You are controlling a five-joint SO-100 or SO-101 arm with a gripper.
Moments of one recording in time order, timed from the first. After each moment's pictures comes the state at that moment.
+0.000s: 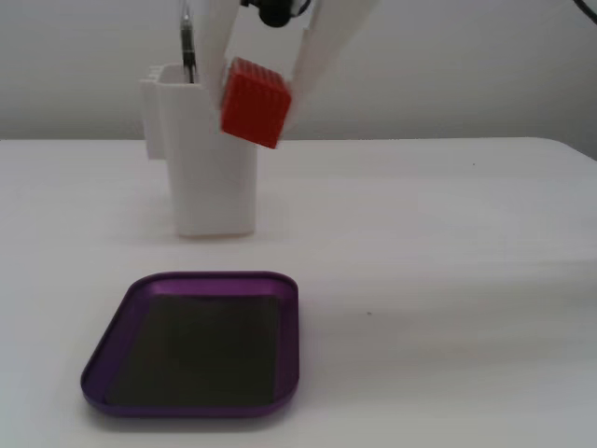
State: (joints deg) arm -9.3 76.7 49.7 86.9 1.9
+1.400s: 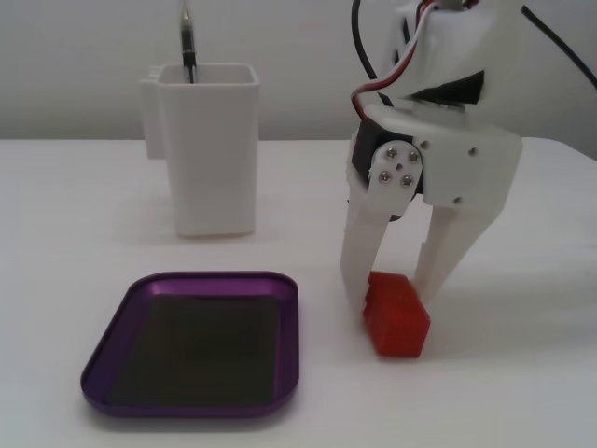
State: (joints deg) arm -9.4 93.4 112.3 47.8 1.8
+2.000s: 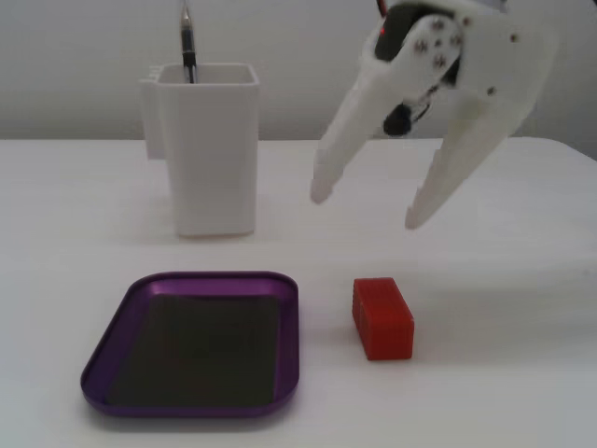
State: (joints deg) arm -9.4 115.3 111.1 59.5 -2.4
